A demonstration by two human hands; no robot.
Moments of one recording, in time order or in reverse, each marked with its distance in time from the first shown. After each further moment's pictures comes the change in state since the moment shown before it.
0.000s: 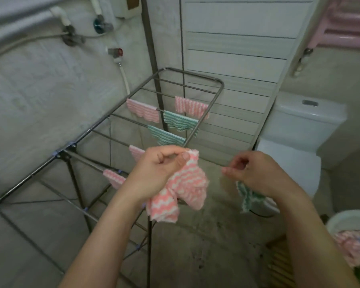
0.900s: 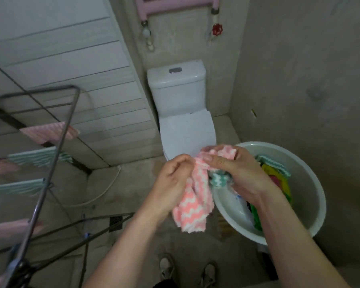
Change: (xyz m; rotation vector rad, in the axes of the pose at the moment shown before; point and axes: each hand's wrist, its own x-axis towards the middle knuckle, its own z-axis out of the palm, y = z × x) left_hand 0.034 0.006 0.338 -0.094 -0.538 -0.071; right_hand -0.118 0.234 -0.086 1.351 0.395 0.218
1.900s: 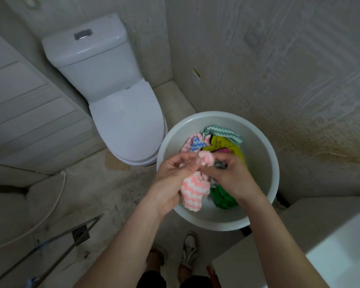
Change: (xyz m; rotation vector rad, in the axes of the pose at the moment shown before) left_hand 0.102 -0.105 0.123 -0.366 -0.262 -0.519; right_hand 0.000 0.076 -0.140 -0.316 0.459 0.050
